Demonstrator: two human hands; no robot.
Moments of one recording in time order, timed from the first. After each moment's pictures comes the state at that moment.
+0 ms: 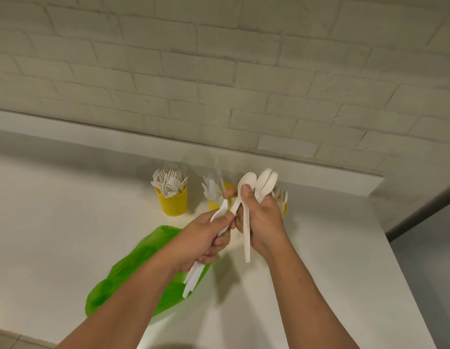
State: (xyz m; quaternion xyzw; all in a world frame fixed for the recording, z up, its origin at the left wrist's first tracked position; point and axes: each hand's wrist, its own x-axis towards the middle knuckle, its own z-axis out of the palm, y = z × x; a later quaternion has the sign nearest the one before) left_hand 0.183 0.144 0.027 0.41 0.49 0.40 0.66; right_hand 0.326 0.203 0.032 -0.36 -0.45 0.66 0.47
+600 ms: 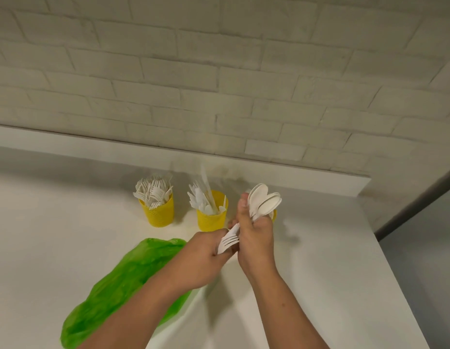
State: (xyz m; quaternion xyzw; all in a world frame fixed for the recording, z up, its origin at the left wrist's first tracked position) left_hand 0.204 0.153 0.008 0.70 0.55 0.29 0.34; right_hand 0.324 0.200 0.012 -0.47 -0.39 0.55 0.58
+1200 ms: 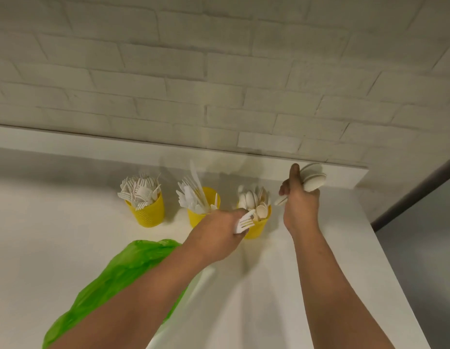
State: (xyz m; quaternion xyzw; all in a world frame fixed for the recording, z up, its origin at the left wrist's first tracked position) left_hand 0.237 0.223 -0.013 0.77 0.56 0.22 0.19; right_hand 0.414 0.297 0.012 -0.52 -0.31 0.45 0.65
